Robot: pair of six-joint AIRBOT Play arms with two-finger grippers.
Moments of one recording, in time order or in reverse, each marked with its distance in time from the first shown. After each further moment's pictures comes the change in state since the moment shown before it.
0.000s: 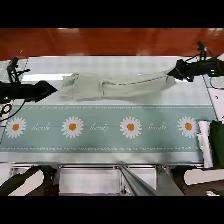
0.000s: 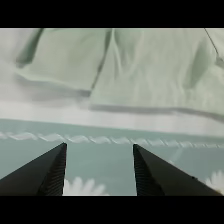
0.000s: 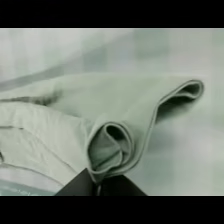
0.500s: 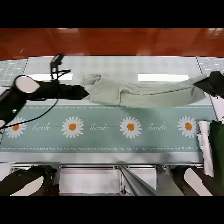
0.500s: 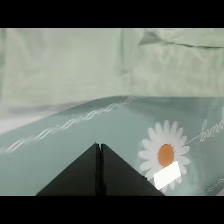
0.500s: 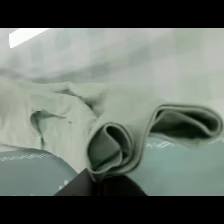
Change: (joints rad) left arm -0.486 -0.058 0.035 -0.087 0.185 0.066; right arm -0.198 0.674 -0.394 -0.029 0.123 -0.002
